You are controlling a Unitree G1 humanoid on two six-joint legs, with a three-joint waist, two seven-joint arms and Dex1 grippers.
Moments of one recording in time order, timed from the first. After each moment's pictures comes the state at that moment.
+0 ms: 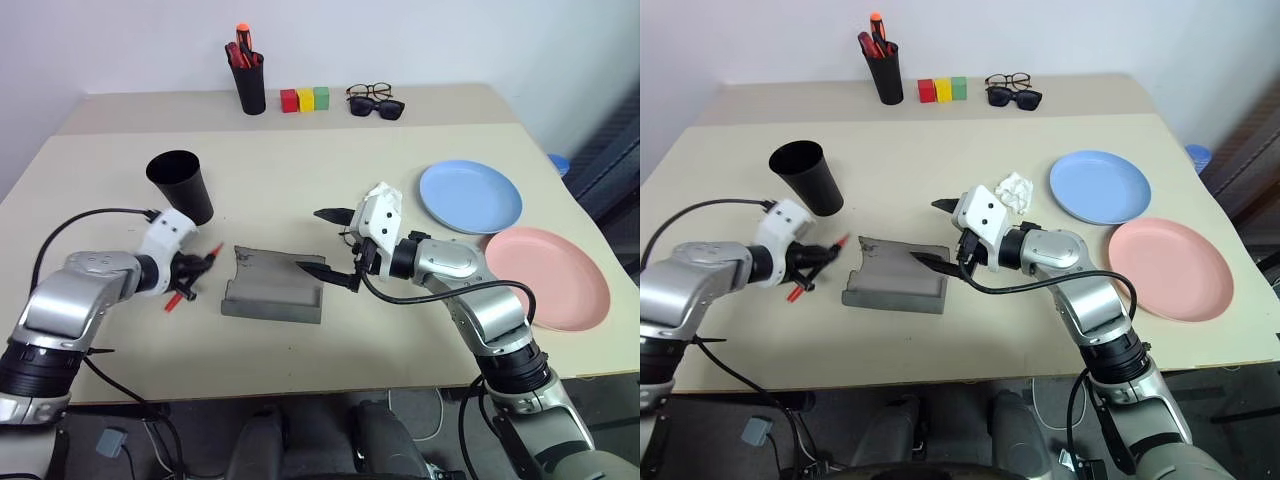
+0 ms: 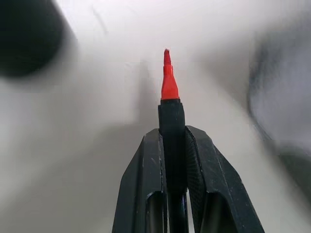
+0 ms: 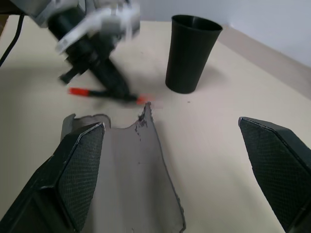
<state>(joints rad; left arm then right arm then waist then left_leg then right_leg) -0.32 0.81 0.14 -0.17 -0.40 0.75 -0.67 -0.51 -0.39 0.23 -0.28 0.24 0.45 0.81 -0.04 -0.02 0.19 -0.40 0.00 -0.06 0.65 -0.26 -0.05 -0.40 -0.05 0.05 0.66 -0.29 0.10</state>
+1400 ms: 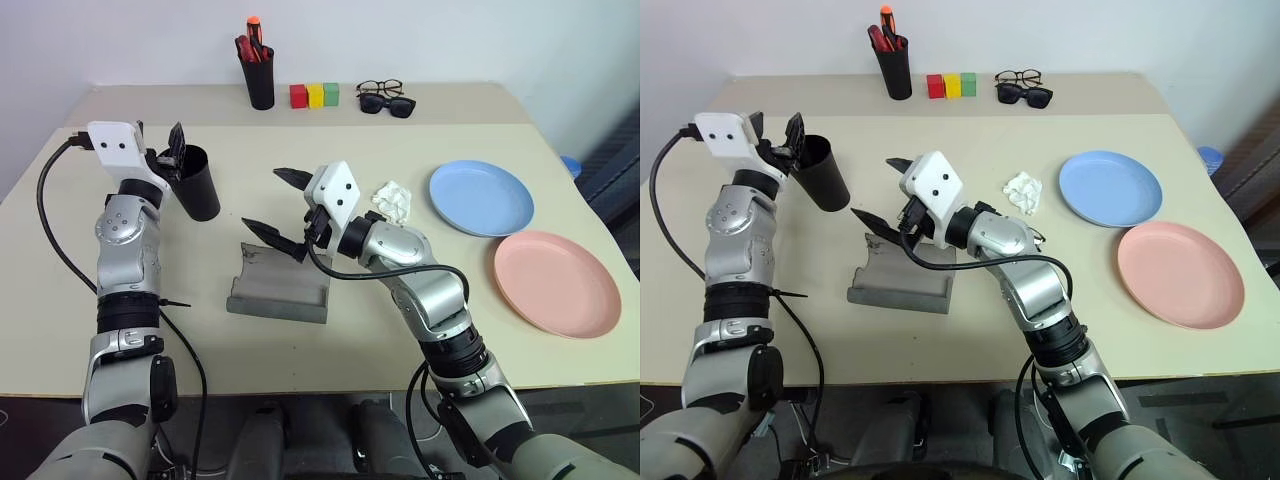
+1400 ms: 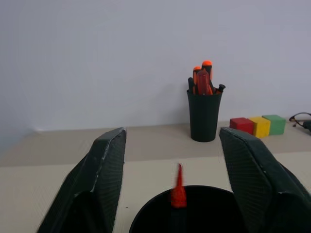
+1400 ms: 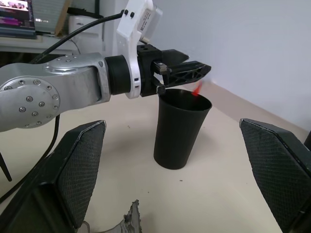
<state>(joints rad) -0.70 0.41 0.30 0.43 -0.22 -0.06 -0.22 -0.63 -0.11 0.28 -0.16 0.17 0.36 0.60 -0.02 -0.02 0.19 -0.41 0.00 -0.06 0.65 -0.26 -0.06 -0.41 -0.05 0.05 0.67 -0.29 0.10</state>
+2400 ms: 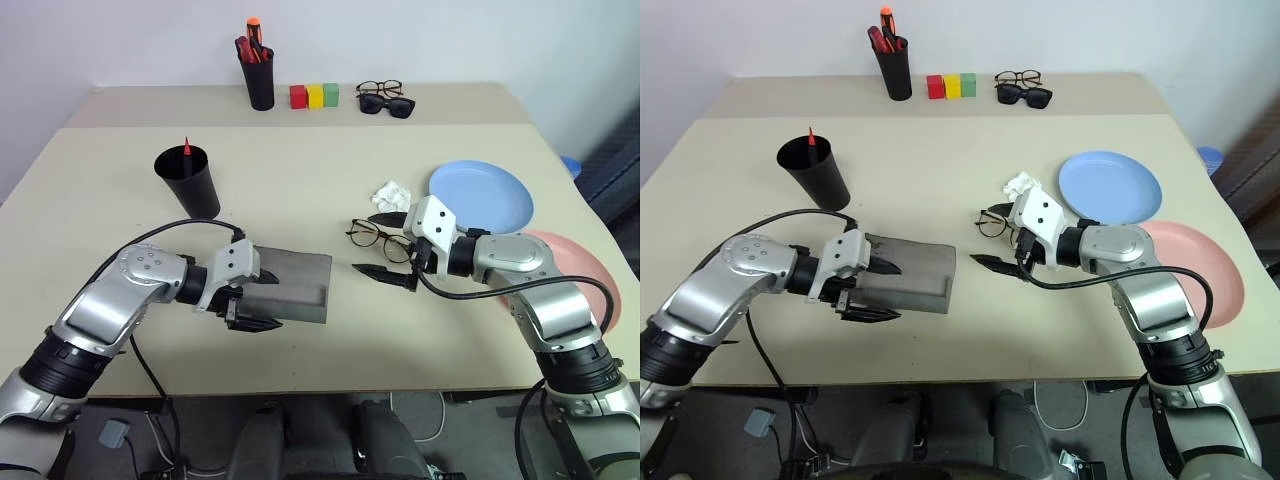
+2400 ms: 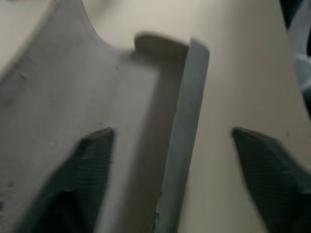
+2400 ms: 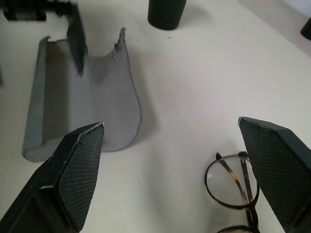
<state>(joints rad) -0.47 0.88 -0.33 -0.15 -0.32 0.47 -1.23 -0.44 -0.65 0.11 -0.27 0.28 0.45 0.91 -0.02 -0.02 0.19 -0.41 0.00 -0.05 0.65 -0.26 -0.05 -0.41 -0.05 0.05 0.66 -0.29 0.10</state>
